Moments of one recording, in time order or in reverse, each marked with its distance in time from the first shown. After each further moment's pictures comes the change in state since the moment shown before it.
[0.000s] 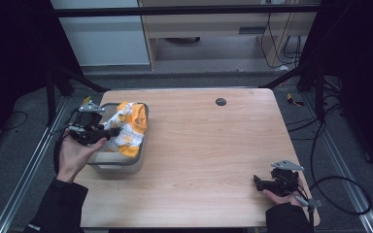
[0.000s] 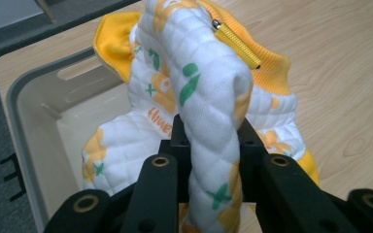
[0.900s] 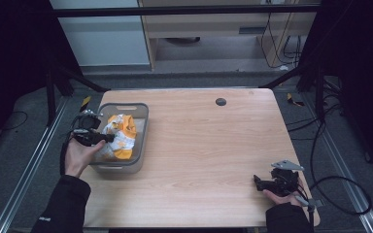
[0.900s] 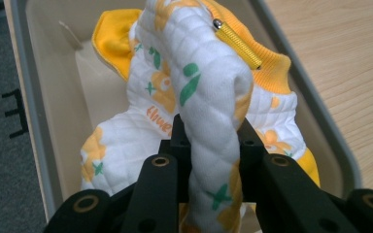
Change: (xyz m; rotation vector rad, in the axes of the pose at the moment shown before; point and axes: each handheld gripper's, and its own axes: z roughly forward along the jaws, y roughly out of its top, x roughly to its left) left arm 0.054 -0.036 0.054 0.128 0.074 -0.183; right arm 0.000 0.000 0.000 -0.001 0.001 0.003
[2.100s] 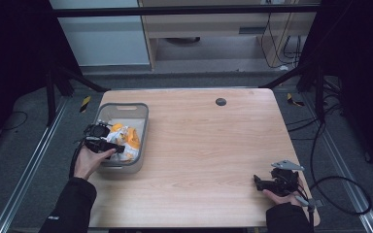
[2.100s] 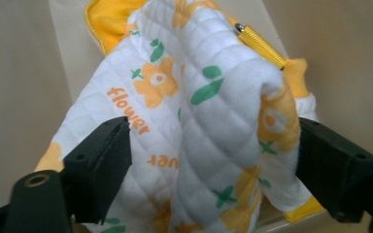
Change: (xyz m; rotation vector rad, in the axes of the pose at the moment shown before) left arm 0.006 -0.023 0.062 0.119 0.047 -0.003; right arm 0.000 0.000 0.000 0.001 -0.001 0.003
